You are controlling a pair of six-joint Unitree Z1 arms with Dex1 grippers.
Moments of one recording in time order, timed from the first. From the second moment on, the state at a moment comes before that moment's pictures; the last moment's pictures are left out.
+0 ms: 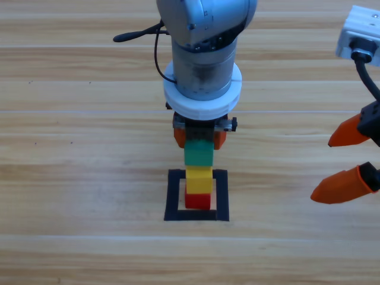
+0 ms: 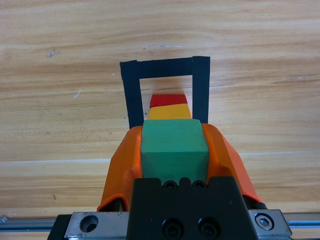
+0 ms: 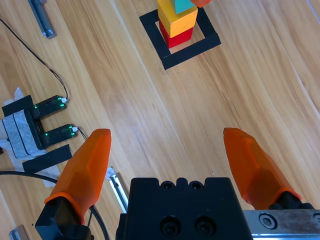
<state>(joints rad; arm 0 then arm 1) -0.93 2.29 -2.19 1.36 0.18 -0.94 0.79 1.49 -1.03 0.55 0.27 -0.25</state>
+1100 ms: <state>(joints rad) -0.93 2.29 -2.15 1.33 0.18 -0.95 0.79 1.52 -1.03 0.55 0.27 -0.27</state>
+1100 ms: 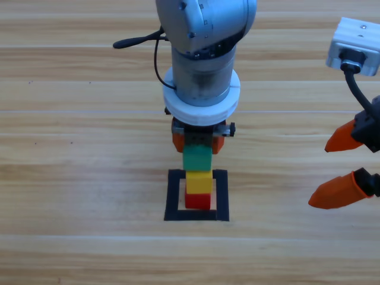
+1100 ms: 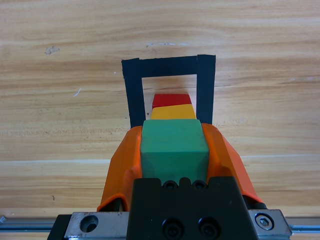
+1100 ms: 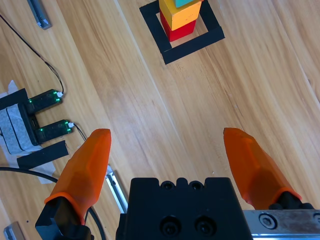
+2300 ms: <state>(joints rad) -0.93 2.31 -2.15 1.32 0.18 -0.96 0.79 1.52 -1.03 0.55 0.27 -0.28</state>
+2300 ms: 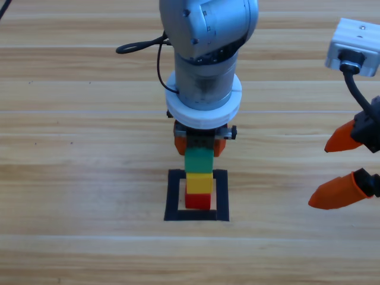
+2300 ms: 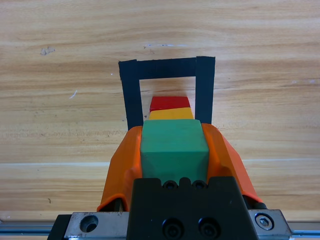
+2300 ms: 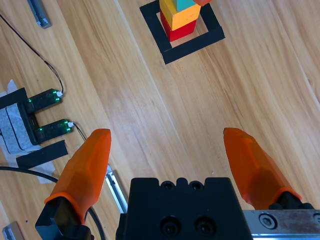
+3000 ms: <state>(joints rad) -0.93 2.31 -2.13 1.32 0.18 -0.96 0.79 1.52 -1.03 0.55 0.27 -0.28</state>
